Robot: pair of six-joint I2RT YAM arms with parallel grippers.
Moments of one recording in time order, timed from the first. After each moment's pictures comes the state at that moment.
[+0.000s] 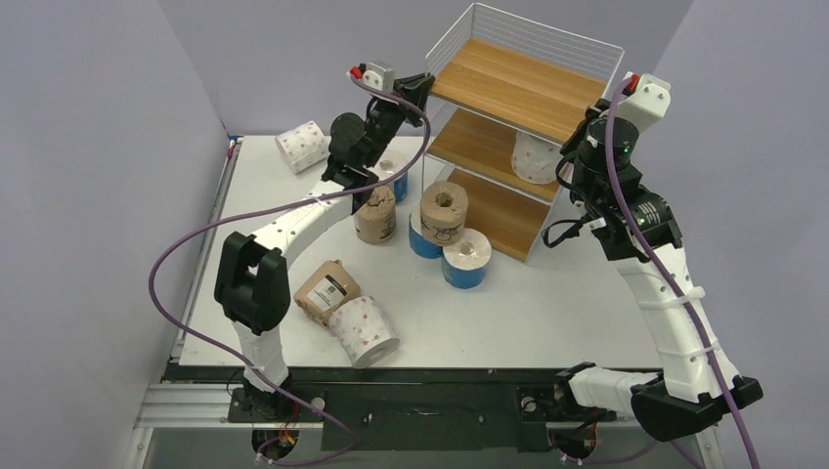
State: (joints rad) left arm -0.54 1.88 1.63 0.76 0.11 -0.23; right arm 0.42 1.22 1.65 -0.60 0.72 0.33
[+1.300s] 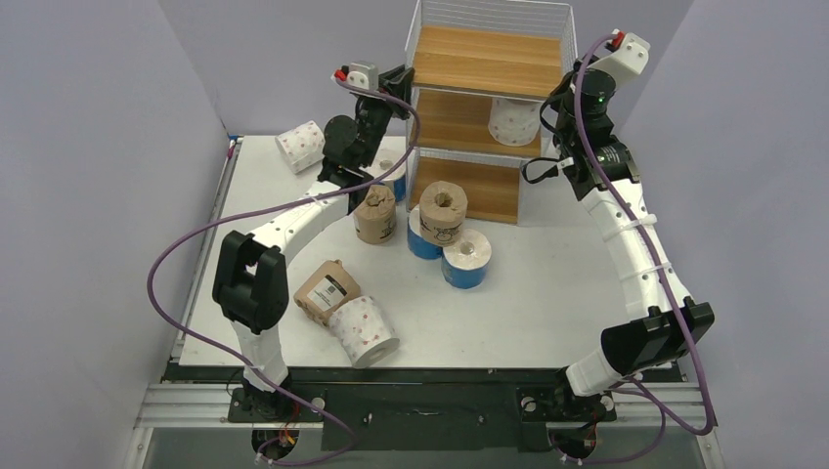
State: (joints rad) left arm -0.51 1.87 1.58 0.83 -0.06 -0.20; right arm 0.26 1.53 1.77 -0.26 0.57 0.38
